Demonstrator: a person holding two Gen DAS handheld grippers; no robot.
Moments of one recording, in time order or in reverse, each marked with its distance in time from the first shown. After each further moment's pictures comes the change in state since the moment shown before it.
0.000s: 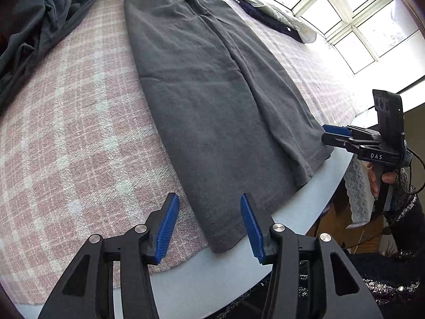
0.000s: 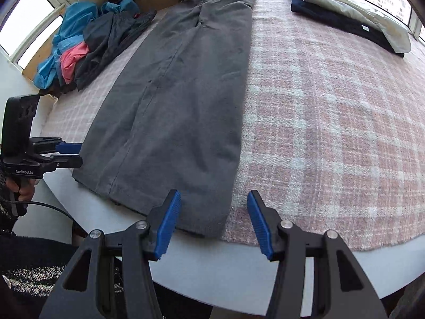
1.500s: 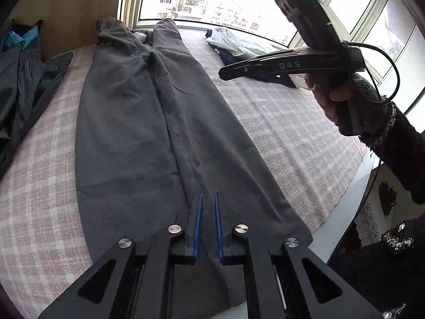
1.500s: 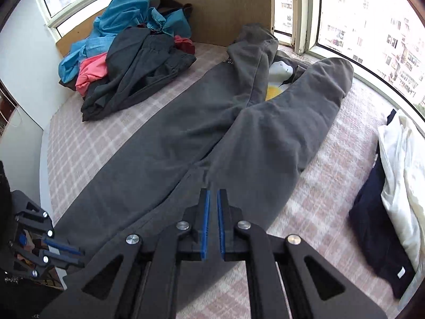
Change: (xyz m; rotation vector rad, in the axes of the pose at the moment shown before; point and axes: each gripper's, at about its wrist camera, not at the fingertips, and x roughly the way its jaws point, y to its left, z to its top) left arm 0.010 -0.089 0.089 0.024 -0.276 0.092; right arm 0.046 0.004 0.285 -0.481 -0.053 0.134
